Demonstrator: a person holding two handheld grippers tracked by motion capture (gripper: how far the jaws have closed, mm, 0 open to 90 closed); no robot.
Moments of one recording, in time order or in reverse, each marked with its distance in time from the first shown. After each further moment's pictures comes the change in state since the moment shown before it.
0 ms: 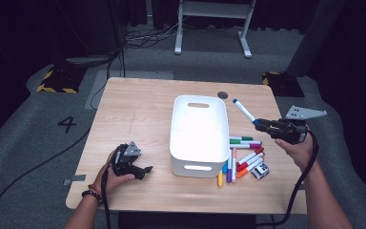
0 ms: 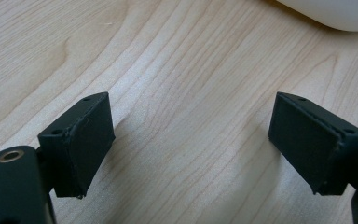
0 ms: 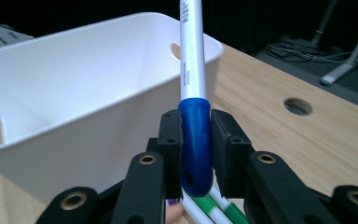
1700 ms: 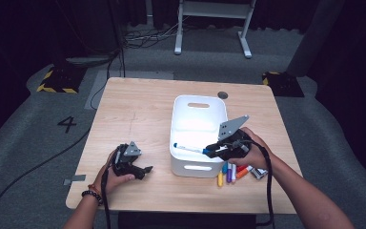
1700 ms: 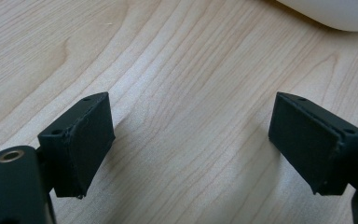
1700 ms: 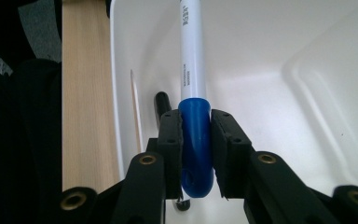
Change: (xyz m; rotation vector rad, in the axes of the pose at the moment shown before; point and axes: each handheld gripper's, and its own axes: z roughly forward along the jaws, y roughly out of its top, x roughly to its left) left arm 0.000 0.000 0.000 0.002 0.005 0.002; right arm 0.122 0.046 0.101 0.405 0.329 -0.319
